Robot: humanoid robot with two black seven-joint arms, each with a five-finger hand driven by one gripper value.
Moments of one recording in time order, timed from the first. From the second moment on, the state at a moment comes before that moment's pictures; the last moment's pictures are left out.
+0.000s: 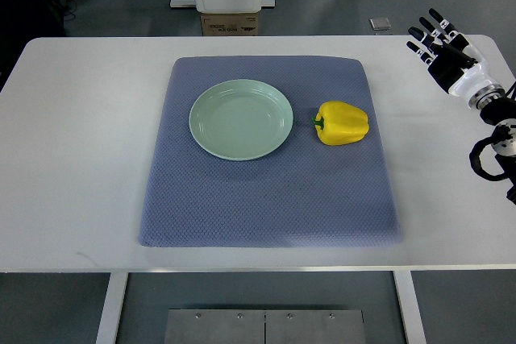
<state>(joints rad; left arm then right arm) 0.01 0.00 -0.21 -0.21 -0.08 0.09 -0.15 0.91 -0.26 0.66 0.40 0.00 0.41 0.24</state>
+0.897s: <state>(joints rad) -0.01 0.00 -0.21 -0.21 -0.08 0.09 -0.15 0.87 -0.24 0.65 0.38 -0.01 0.41 0.24</state>
